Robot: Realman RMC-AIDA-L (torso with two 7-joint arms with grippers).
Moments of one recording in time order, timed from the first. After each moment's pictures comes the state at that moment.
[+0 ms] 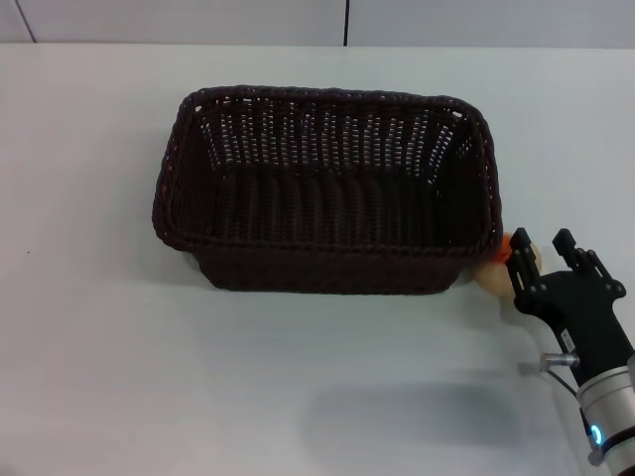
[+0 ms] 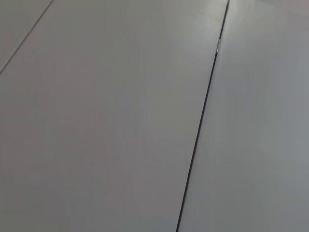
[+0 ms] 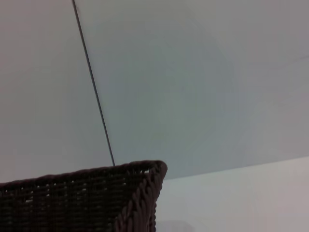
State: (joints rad) left arm -0.30 -2.06 -2.66 -0.43 0.77 -1.50 2.26; right arm 0.14 2.08 0.30 0.69 -1.76 -1.15 -0.21
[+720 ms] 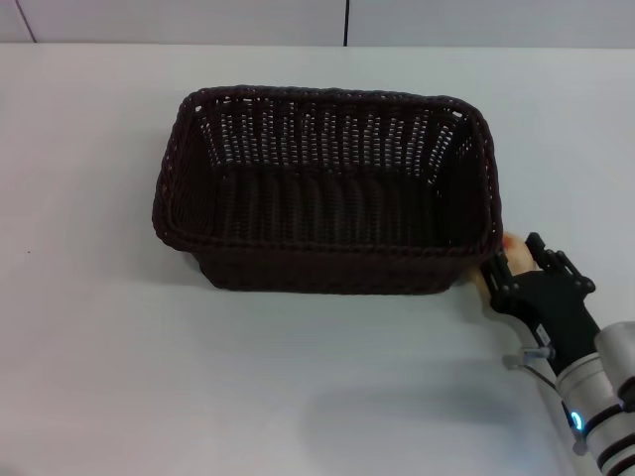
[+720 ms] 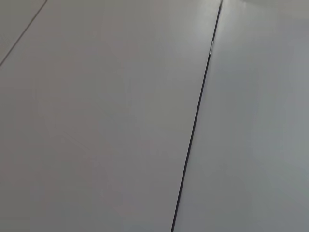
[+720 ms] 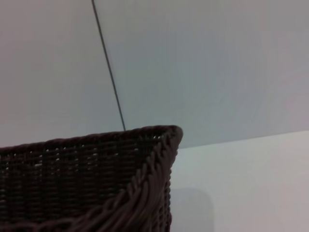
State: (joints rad) left arm -0.30 -2.06 -2.66 -0.44 0.77 -1.50 2.27; right arm 0.20 2.08 0.30 0.66 -1.73 -1.04 -0.20
